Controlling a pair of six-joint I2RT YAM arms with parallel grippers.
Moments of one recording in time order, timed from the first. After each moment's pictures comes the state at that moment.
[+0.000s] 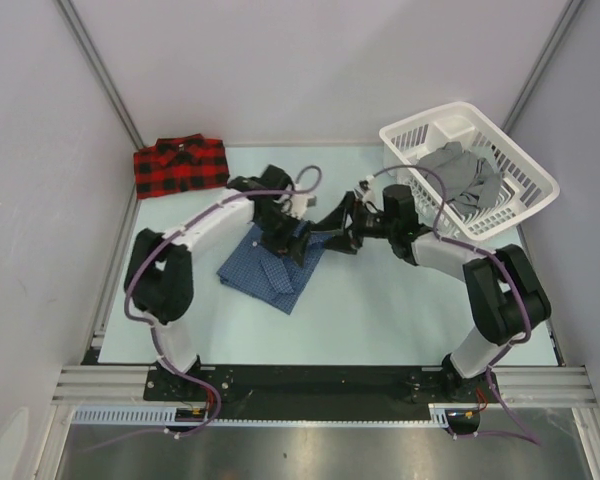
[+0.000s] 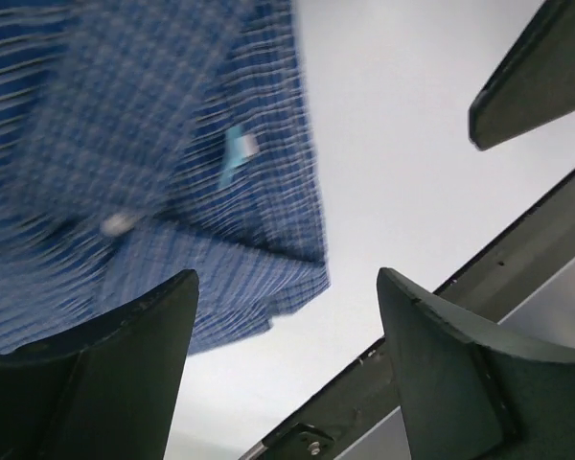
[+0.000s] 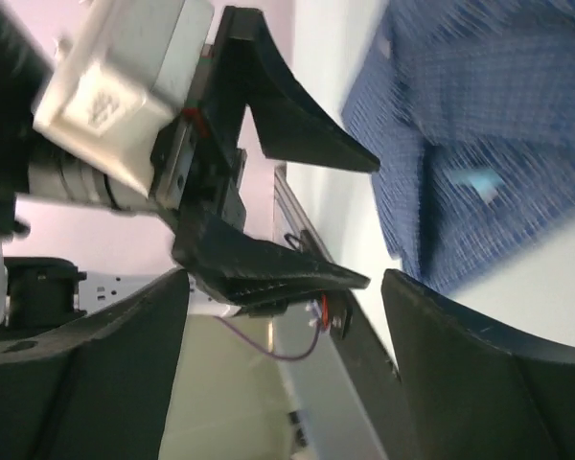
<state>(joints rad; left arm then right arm) -0.55 1.84 1.50 -0.94 0.38 0.03 0.39 1.64 0.87 0.34 -0.85 1.10</state>
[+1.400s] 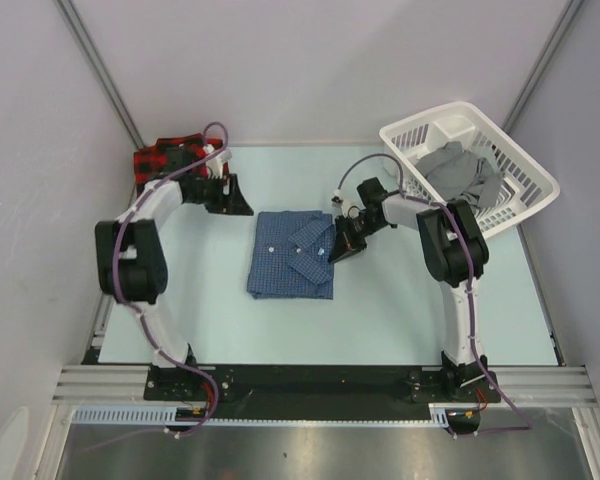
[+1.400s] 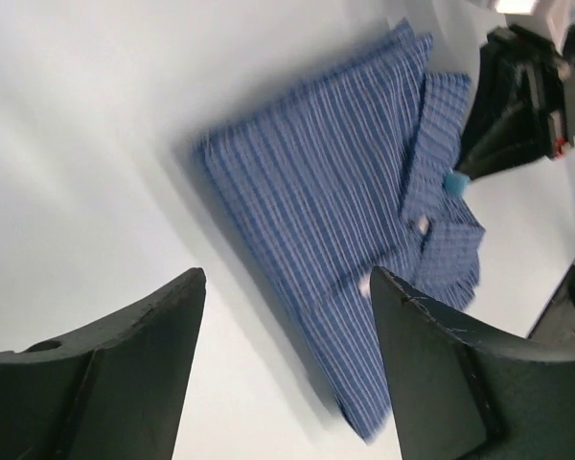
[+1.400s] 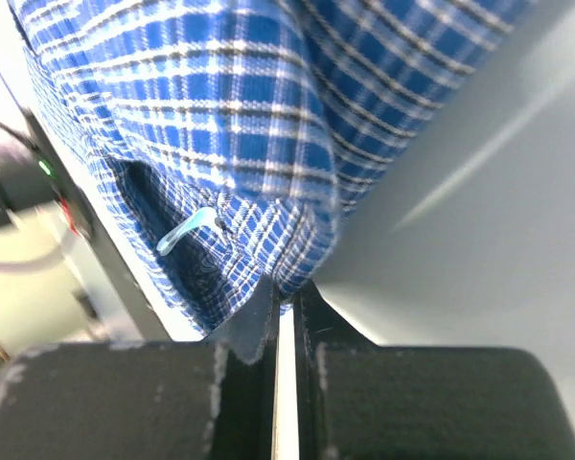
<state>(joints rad) 0.04 1.80 1.35 -0.57 0.80 0.14 0.38 2.14 1.38 -0.46 -0.83 0.17</state>
